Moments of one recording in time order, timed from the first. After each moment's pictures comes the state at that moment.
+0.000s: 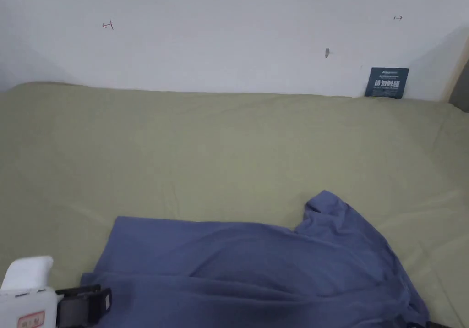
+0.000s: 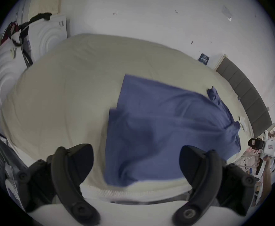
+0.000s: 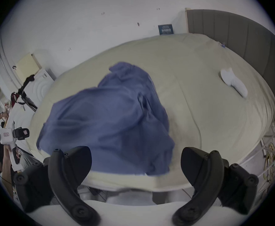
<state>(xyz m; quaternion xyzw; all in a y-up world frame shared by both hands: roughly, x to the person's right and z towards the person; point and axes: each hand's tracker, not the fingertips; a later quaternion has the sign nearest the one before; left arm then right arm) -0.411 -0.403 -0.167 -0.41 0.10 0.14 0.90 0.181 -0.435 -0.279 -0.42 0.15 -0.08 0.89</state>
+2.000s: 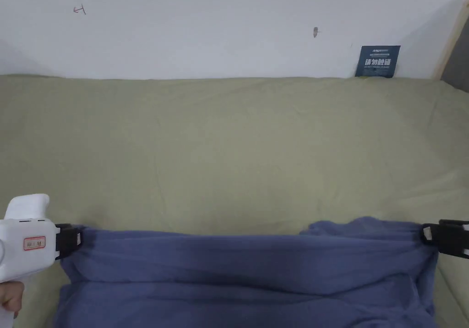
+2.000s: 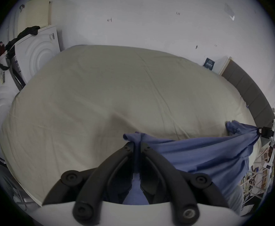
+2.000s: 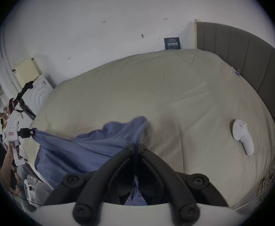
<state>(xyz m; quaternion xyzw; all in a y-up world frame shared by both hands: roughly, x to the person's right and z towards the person) -0.446 -0.397 -0.250 -0.40 0.10 0.12 0.90 0.189 -0.390 -0.387 -0.39 0.17 -0.06 0.90</state>
